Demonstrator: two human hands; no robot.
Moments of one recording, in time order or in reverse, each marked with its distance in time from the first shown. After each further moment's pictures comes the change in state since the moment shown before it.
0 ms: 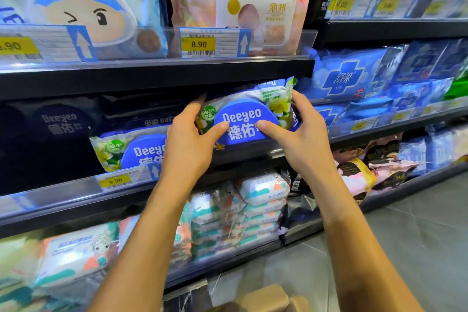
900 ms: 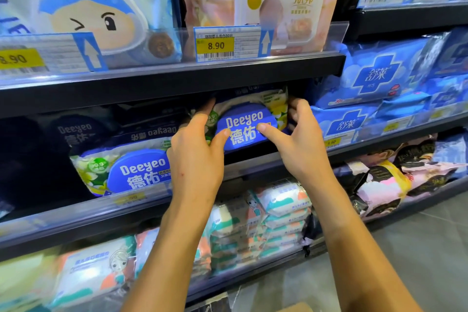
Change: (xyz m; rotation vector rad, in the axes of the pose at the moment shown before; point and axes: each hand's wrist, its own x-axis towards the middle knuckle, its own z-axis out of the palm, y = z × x) left_hand -0.005 0.005 -0.005 0.340 0.214 0.020; right_hand 0.018 0.032 0.044 -0.102 -0.011 0.107
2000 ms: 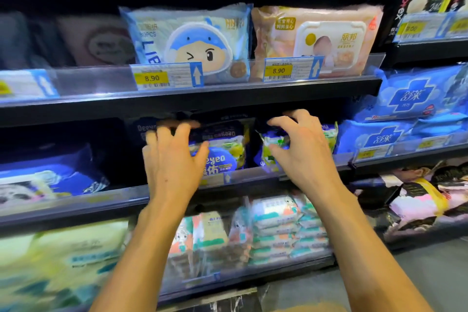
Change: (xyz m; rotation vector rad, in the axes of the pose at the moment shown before) left_hand 0.000 -0.062 -0.112 0.527 0.188 0.081; right_hand -0.039 -0.076 0.038 -0.520 -0.094 -0.289
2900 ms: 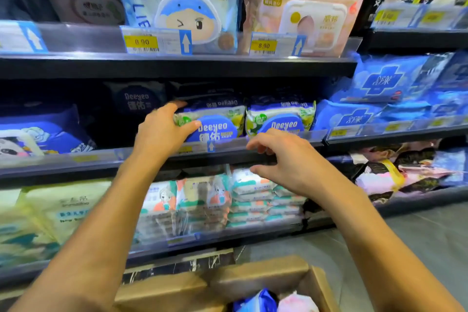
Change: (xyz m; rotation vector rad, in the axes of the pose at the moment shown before) left_hand 0.002 -0.009 -0.007 -0.210 -0.440 -0.175; right_hand -0.055 0.000 -0.047 -0.076 -0.502 -0.182
